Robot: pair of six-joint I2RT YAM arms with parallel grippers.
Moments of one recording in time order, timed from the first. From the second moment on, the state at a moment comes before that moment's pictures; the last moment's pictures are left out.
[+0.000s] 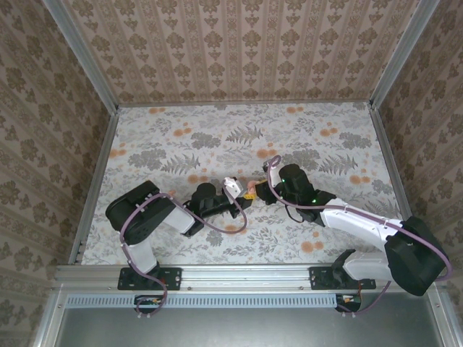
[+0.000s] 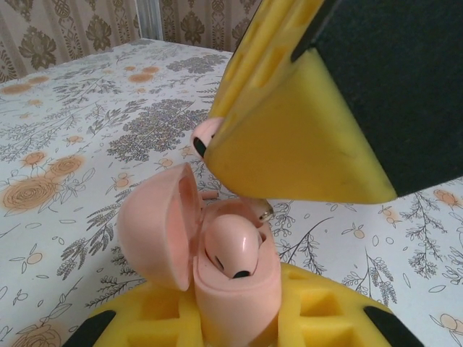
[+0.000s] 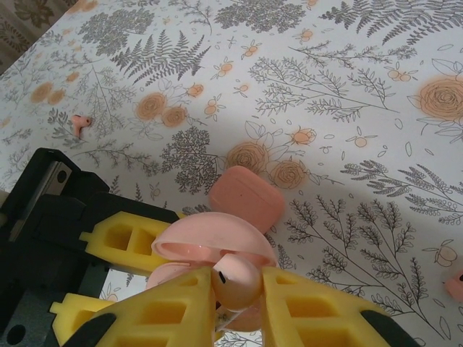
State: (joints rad) left arm -0.84 1.77 0.44 1.14 0.37 0.03; right arm 0.65 1.25 0.62 0.05 -0.08 0.27
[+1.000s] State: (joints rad) left arm -0.82 1.74 0.44 1.14 0.37 -0.01; right arm 0.67 1.25 0.61 0.10 -0.03 0.29
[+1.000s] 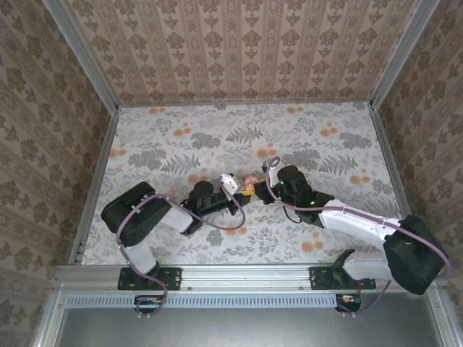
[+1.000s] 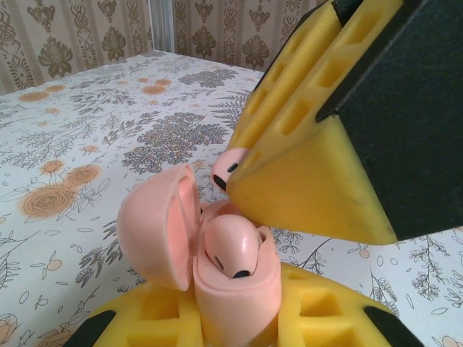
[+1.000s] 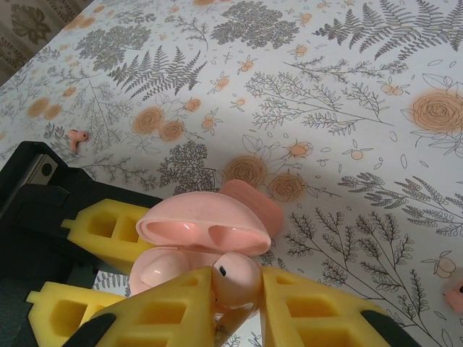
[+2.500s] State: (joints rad) left arm -0.86 1.43 0.22 1.04 0.38 0.20; right arm 0.53 1.57 0.87 -0.76 -0.19 0.37
